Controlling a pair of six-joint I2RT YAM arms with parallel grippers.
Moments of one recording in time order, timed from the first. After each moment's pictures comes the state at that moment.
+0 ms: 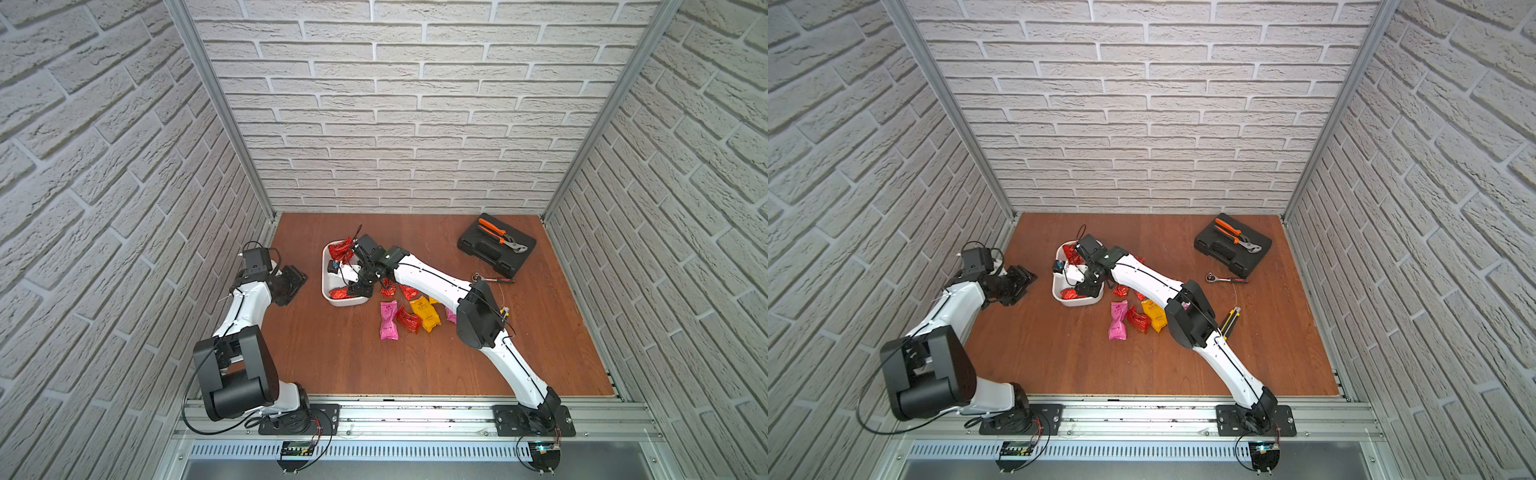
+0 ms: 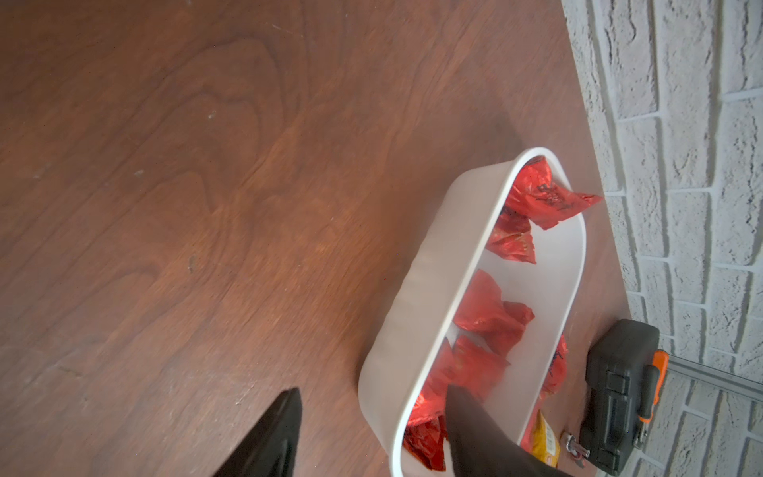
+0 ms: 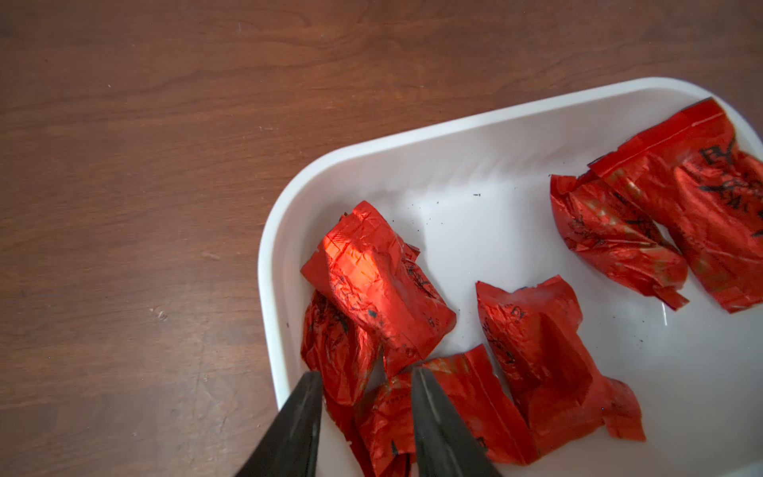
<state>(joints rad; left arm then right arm) 0.30 1.43 0.93 -0.51 0.40 -0.60 0.81 2.48 2.31 -0.84 -0.25 -0.52</state>
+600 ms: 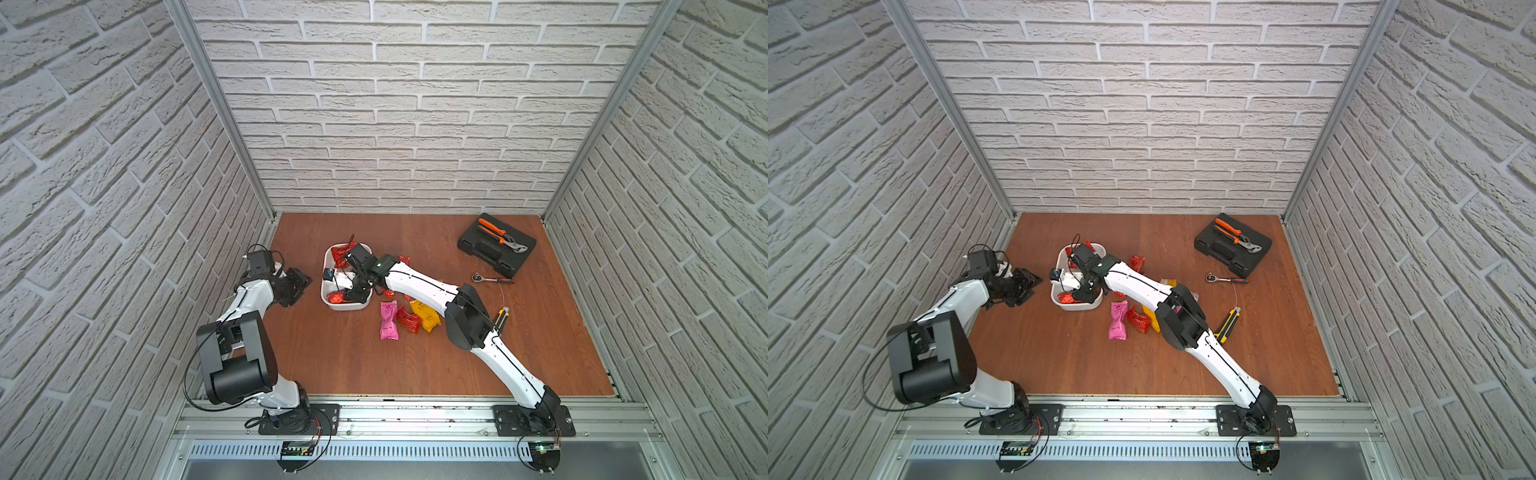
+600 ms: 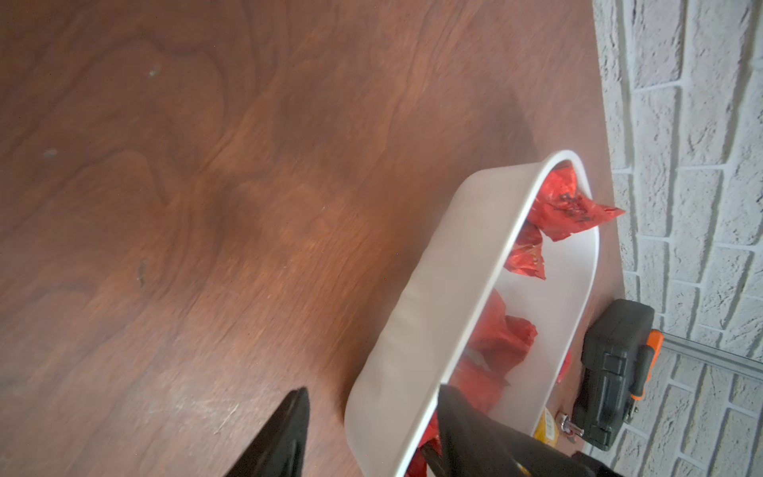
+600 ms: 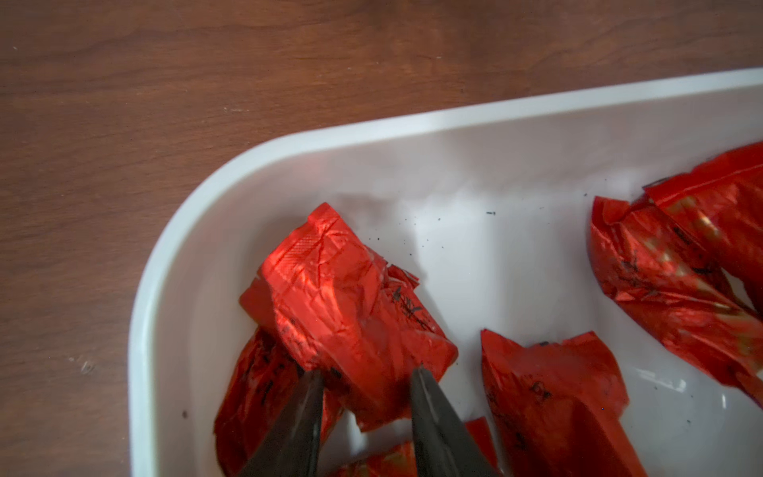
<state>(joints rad) 0.30 1.52 0.92 -0.47 0.47 -0.58 0.84 2.59 2.38 -0.80 -0.21 -0.50</state>
